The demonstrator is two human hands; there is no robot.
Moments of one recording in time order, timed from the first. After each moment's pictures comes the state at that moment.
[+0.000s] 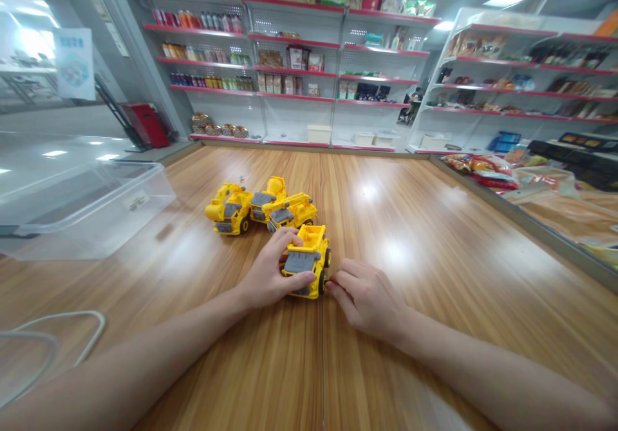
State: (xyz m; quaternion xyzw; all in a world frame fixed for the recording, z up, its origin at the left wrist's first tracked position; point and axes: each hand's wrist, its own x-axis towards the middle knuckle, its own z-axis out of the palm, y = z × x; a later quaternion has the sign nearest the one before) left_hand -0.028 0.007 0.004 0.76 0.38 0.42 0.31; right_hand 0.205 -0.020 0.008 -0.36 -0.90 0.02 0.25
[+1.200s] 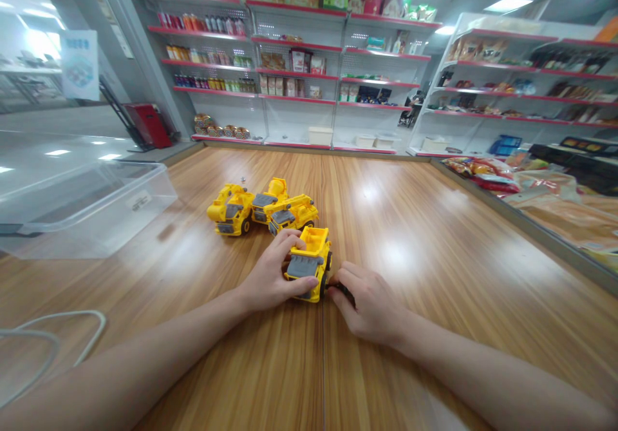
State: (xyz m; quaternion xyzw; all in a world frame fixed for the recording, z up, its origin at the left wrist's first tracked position) left_hand -0.027 0.006 0.005 0.78 0.37 0.41 0.31; right_hand 0.205 -0.020 0.007 -0.37 -0.89 0.10 0.25
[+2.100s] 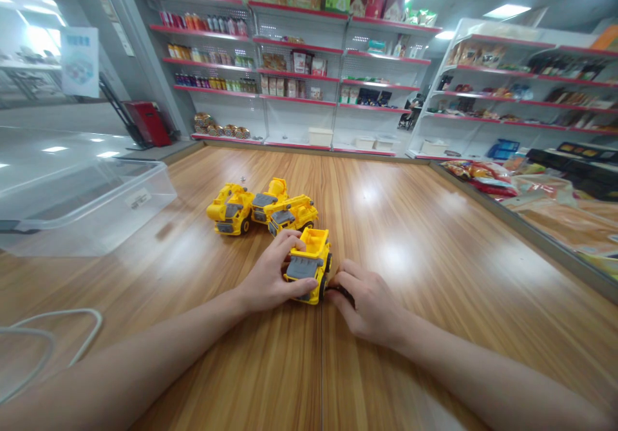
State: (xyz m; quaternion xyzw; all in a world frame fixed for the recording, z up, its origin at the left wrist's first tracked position) left_hand -0.027 0.006 0.006 0.78 0.37 0.41 0.31; right_hand 0.208 -0.020 0.005 -0.37 -0.89 0.09 0.24
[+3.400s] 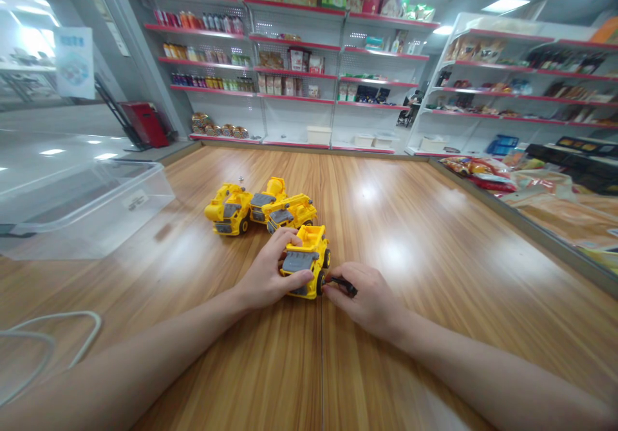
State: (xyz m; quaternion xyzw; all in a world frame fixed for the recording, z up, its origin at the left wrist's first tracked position) left_hand -0.028 0.007 0.005 0.76 0.39 0.42 0.31; right_hand 0.204 -0.014 -0.002 -0.38 -0.85 0.15 0.33
